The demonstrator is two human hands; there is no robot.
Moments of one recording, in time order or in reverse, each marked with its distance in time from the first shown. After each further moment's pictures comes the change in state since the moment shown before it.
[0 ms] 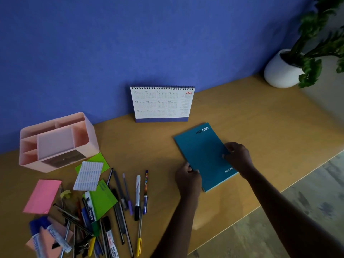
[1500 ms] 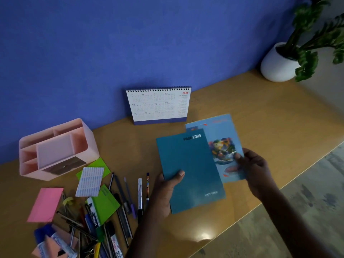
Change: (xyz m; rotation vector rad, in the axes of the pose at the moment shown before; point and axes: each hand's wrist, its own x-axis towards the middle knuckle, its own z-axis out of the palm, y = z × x) left_hand 0.011 -0.016 -0.091 -0.377 -0.301 -0.112; right_hand -0.079 0.003 -0.018 1.059 -0.052 0.053
